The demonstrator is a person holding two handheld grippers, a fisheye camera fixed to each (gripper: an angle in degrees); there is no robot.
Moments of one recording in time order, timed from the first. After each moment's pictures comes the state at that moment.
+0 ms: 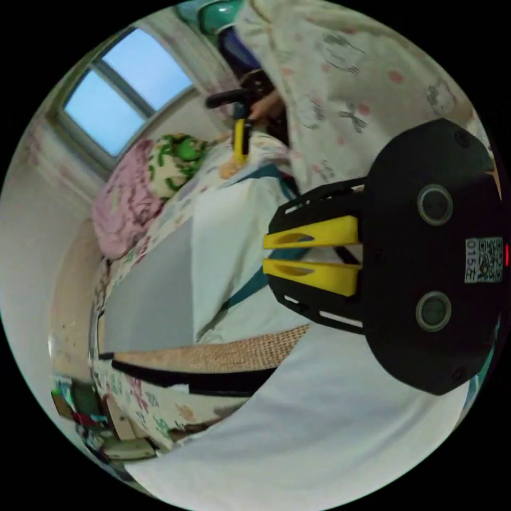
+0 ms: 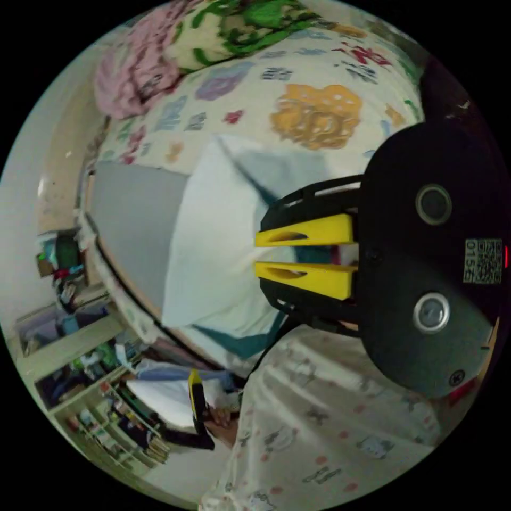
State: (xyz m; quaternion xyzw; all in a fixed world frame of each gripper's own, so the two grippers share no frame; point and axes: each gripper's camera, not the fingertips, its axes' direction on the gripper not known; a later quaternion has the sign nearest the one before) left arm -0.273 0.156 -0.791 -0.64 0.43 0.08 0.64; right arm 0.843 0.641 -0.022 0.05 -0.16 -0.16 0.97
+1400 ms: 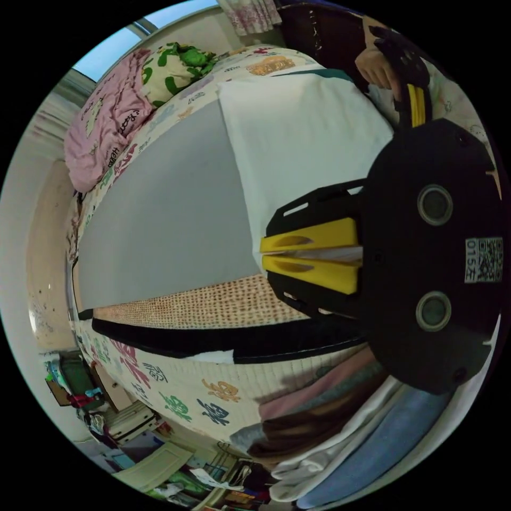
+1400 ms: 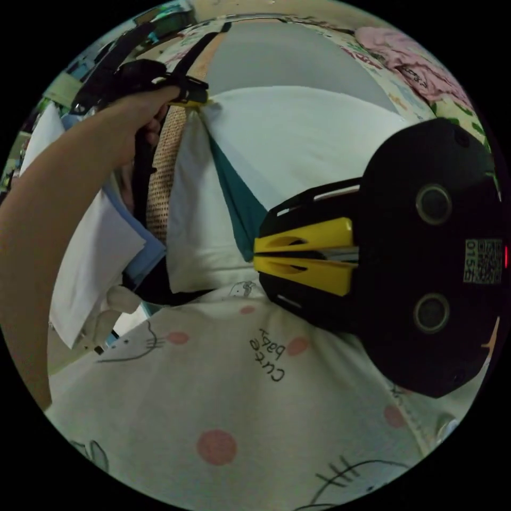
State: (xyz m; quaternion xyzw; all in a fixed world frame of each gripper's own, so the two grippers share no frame) left arm -0.165 0.157 -0.490 -0.67 0.28 0.24 0.64; right arm 0.654 0.872 0.030 -0.07 -0.14 -0.63 0.76
